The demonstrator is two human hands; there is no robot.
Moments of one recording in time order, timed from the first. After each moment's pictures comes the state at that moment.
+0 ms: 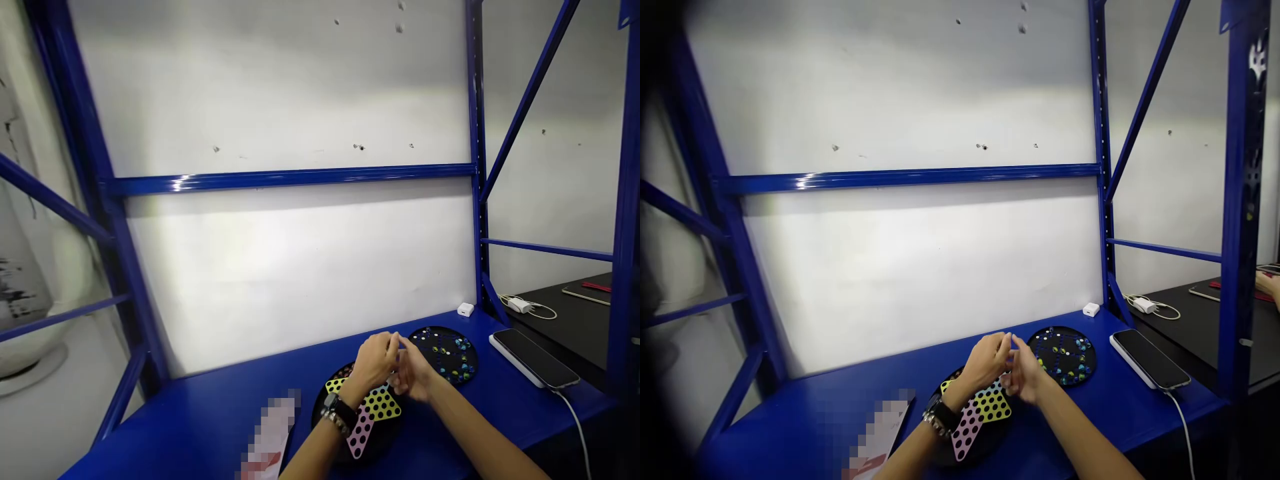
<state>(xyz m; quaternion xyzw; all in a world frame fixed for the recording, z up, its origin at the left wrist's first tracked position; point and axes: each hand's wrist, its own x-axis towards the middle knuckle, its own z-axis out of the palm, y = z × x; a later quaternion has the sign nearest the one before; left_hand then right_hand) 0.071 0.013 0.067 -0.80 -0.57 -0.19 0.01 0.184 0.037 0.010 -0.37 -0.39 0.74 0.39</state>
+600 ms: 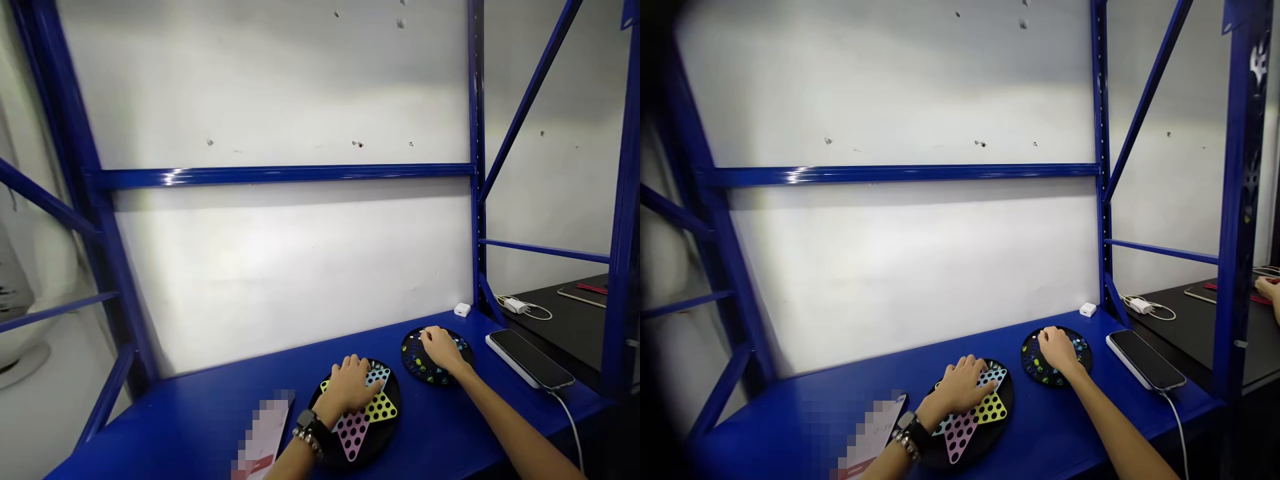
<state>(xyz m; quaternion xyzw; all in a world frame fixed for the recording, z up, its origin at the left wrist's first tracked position) 0.028 0.000 0.046 -0.78 -0.63 -0.01 -0.03 0.267 0.076 -0.004 -0.62 -0.66 0.19 0.38</state>
